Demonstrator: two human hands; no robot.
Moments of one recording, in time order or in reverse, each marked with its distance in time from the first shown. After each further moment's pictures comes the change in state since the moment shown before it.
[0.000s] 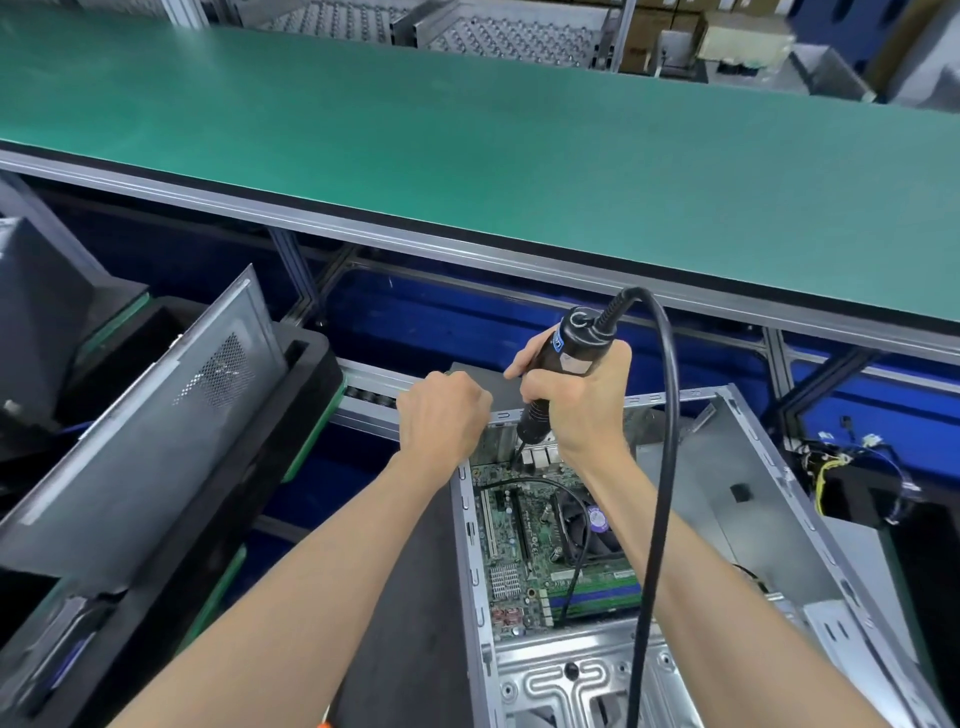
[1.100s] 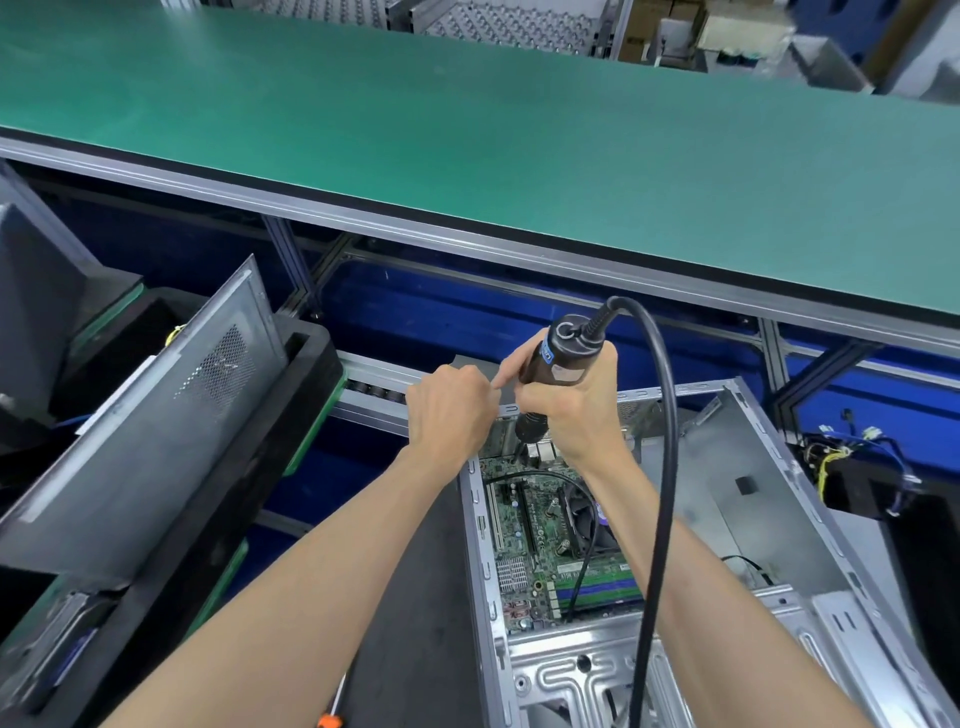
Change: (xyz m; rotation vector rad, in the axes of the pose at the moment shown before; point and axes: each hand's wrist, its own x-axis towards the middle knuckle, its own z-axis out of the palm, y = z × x) left_hand -0.004 0.001 -0.007 -0.022 -0.005 0.035; right_hand -0.004 0.013 0.006 0.015 -0.225 -0.064
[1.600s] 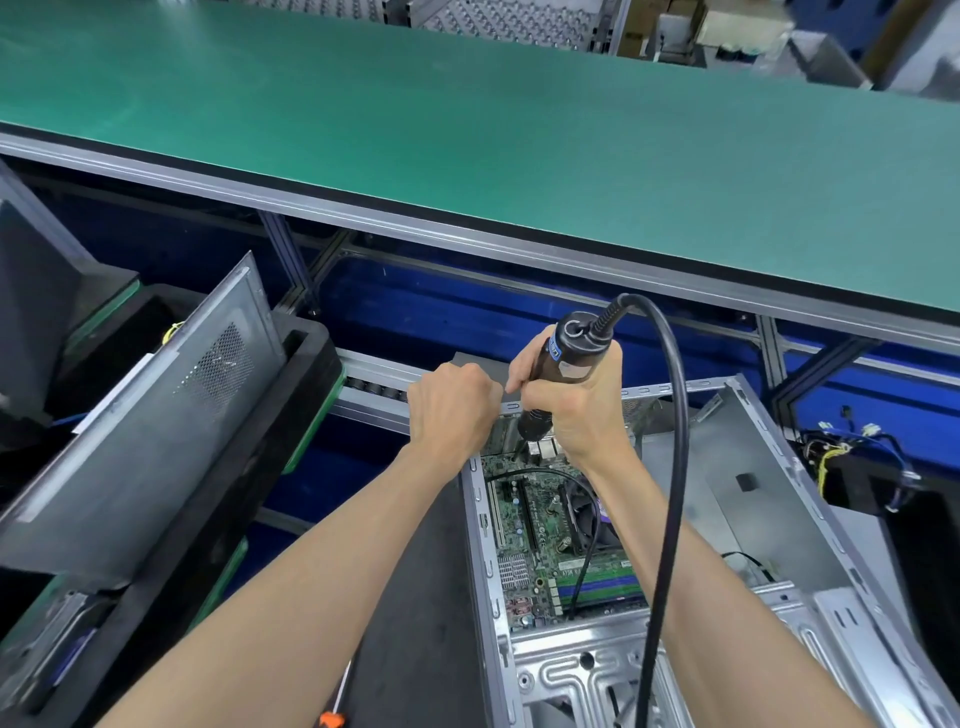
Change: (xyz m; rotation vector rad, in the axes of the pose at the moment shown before) left_hand 0.003 -0.002 0.002 0.013 -0.007 0.008; right_hand 0.000 0.003 -0.001 -0.041 0.030 0.004
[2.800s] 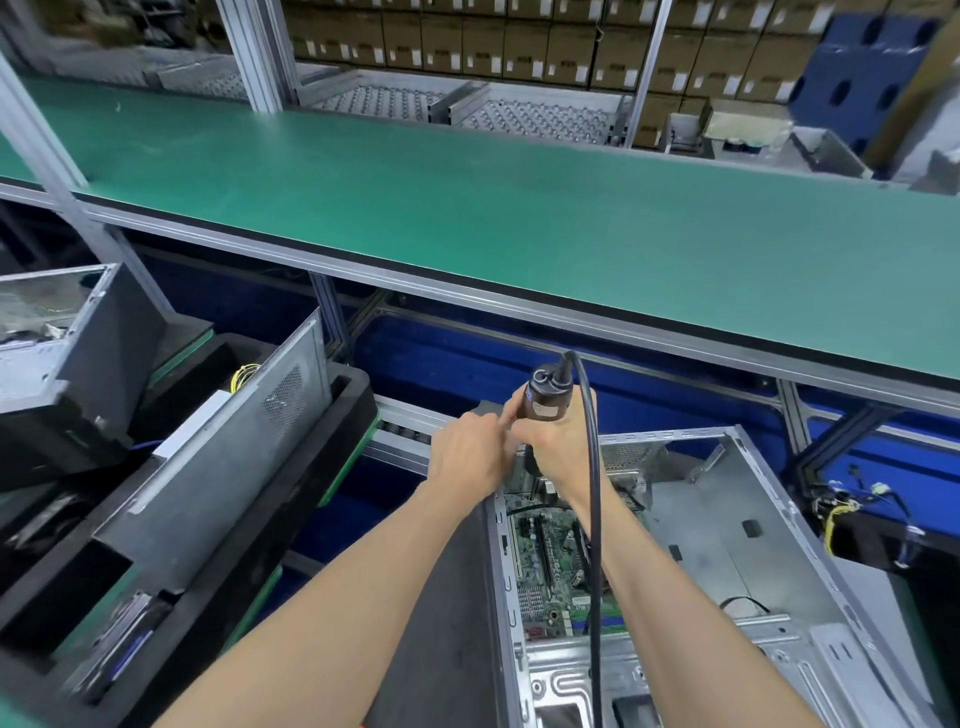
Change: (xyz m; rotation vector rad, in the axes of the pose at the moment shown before) left_hand -0.022 -0.011 -0.014 0.087 -0.024 0.102; right_hand -0.006 -0.003 0.022 -0.125 0.008 0.121
